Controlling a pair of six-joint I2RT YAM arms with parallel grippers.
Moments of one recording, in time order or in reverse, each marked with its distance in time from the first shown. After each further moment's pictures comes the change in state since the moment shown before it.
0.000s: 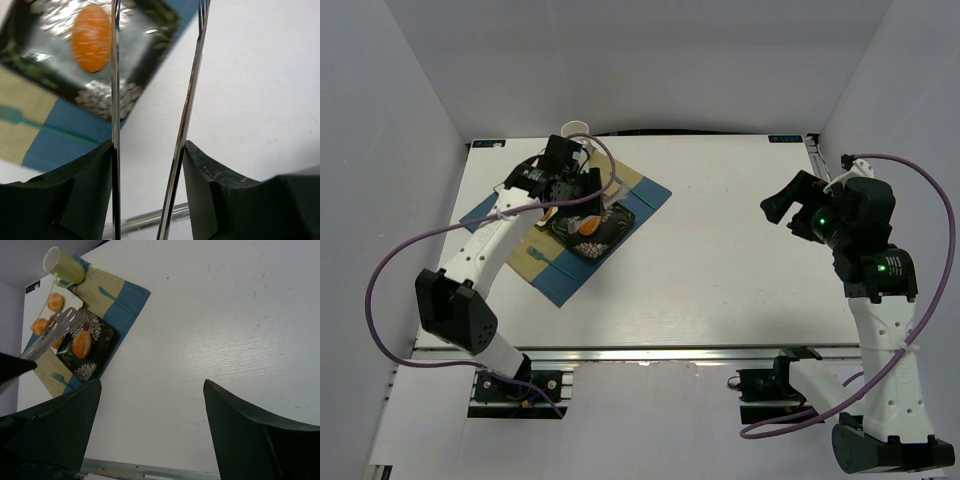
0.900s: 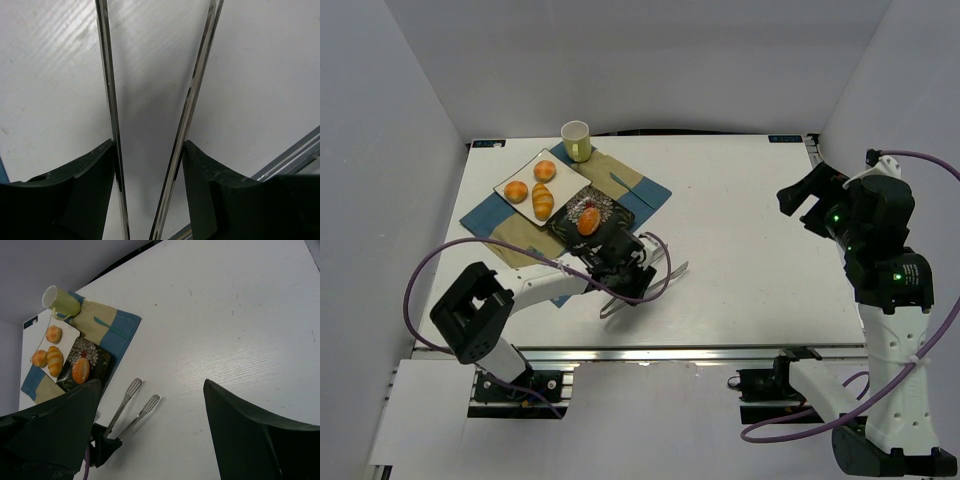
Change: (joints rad) left arm -0.454 -0.031 -0.639 0.554 0.019 0.258; right arm 0.000 -0.003 0.120 -0.064 0.147 0.049
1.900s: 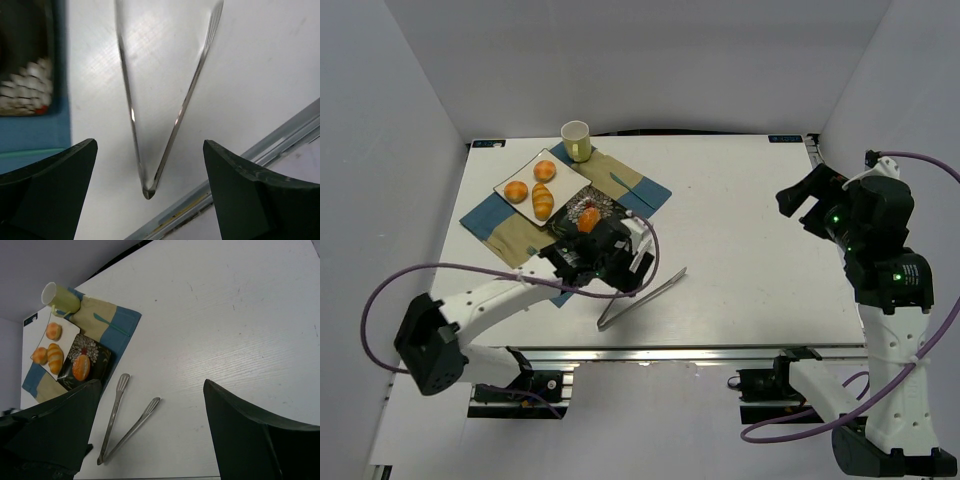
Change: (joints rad) left arm -0.011 -0.228 0.048 -0.154 -0.119 -0.020; right arm 0.000 -0.002 -0.002 -0.008 -0.006 0.006
